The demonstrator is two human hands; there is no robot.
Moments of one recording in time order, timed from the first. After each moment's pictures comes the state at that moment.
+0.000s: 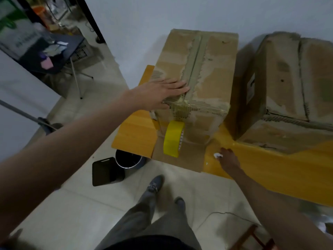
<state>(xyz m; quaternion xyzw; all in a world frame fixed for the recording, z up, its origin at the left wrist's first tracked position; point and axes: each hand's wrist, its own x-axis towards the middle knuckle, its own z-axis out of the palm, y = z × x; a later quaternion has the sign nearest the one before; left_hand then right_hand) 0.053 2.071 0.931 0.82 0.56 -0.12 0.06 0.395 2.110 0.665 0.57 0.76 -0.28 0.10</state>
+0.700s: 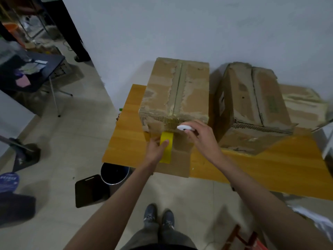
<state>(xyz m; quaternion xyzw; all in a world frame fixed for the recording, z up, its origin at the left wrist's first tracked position) 0.160 1.973 0.845 0.22 0.73 0.47 0.45 0.325 2.067 0.903 0.32 0.86 -0.30 -0.27</state>
